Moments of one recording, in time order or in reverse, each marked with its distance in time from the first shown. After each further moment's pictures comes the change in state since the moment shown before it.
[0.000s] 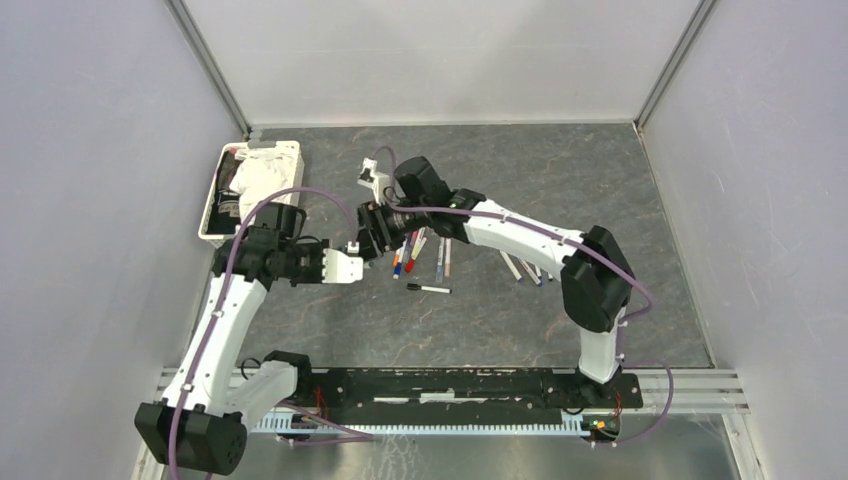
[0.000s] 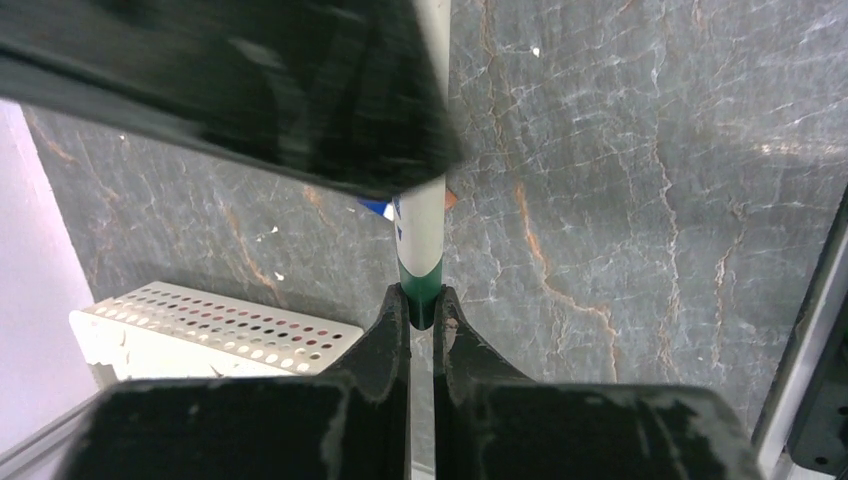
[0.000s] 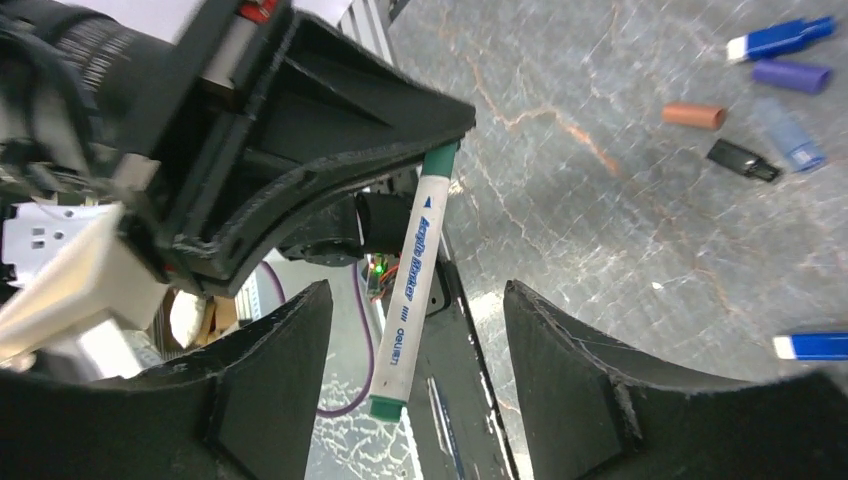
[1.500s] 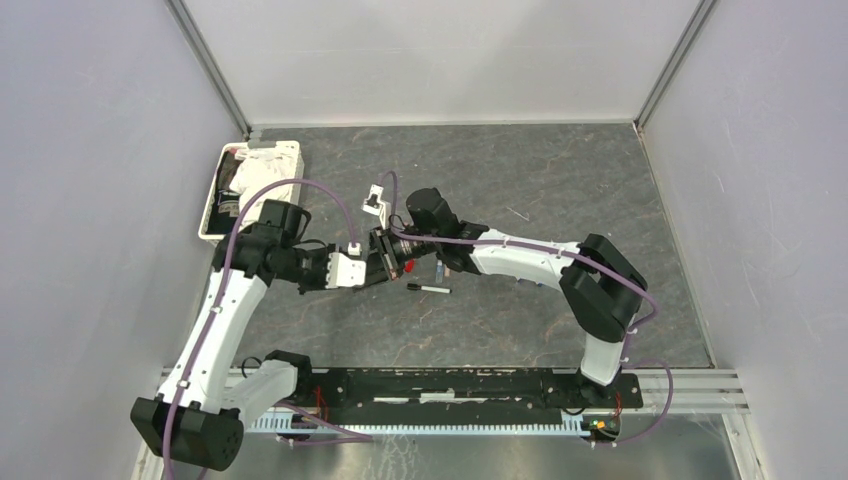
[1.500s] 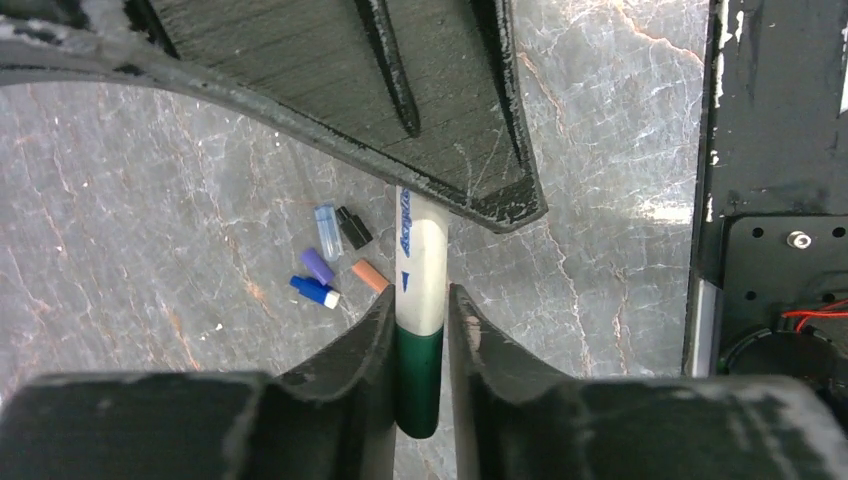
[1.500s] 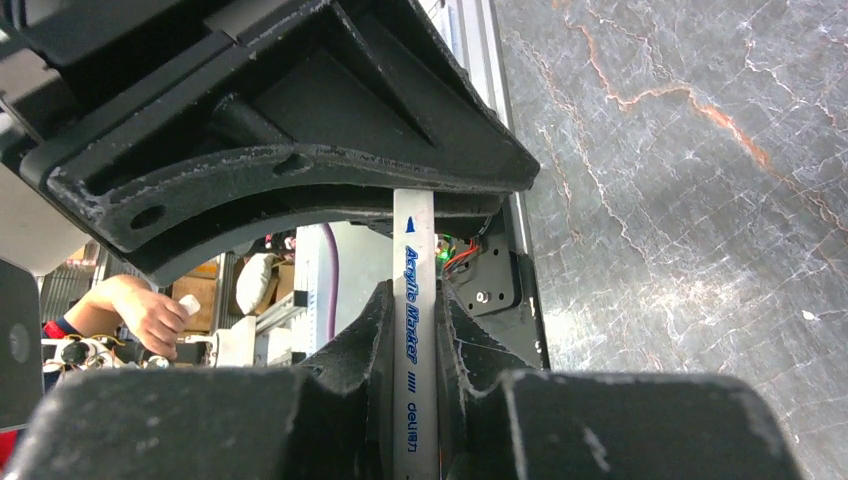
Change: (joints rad) left arm -0.054 0.020 0.058 -0.144 0.182 -0.009; right arm 0.055 -0.063 -0.326 0.467 -0.124 0.183
